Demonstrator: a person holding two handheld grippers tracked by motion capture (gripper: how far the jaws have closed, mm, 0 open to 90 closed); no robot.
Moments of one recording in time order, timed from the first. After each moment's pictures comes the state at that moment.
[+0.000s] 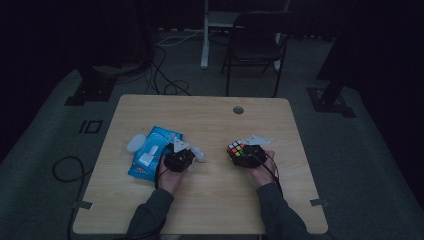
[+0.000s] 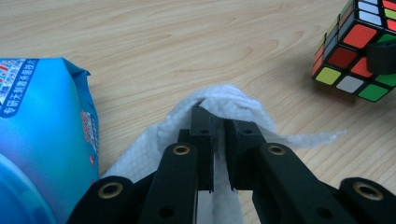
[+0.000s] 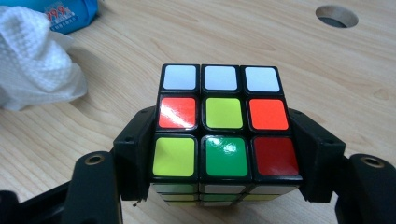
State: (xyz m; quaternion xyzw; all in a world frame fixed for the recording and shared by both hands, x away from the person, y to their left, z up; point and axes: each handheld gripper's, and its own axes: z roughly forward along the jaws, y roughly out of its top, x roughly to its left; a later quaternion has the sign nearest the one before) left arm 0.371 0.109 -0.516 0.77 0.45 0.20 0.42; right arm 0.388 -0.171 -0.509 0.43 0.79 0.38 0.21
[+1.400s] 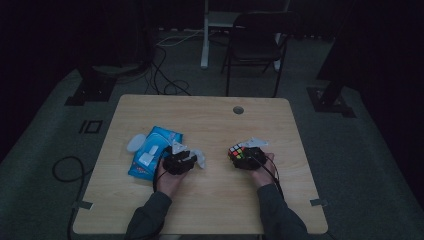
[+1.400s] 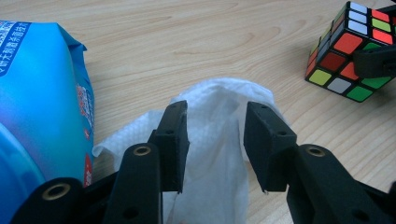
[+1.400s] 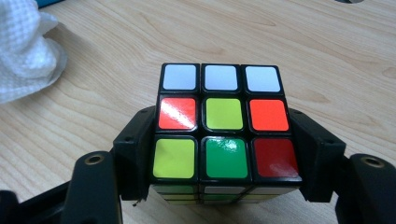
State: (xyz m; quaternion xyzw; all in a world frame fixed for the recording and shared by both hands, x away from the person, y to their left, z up) left arm 0.367 0.114 -0.523 0.77 0.46 0.18 0.41; right arm 0.391 -0.174 -0.524 0.43 0.80 0.36 0.21
